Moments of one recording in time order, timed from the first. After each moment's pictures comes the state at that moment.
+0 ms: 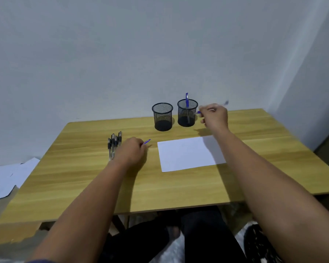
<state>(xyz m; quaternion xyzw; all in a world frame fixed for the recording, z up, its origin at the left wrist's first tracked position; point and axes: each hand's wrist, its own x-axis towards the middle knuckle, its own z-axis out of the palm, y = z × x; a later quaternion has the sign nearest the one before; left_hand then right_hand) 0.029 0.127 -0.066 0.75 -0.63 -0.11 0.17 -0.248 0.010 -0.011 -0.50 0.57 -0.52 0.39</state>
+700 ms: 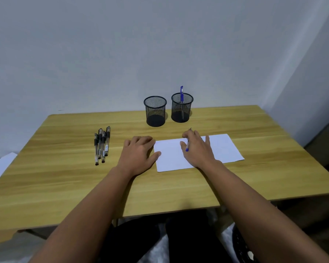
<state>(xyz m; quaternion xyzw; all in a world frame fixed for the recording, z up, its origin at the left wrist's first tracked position) -0.004 0.115 -0.114 0.65 -0.74 0.03 0.15 -0.243 0.050 -0.115 -0.78 0.57 -0.21 0.16</state>
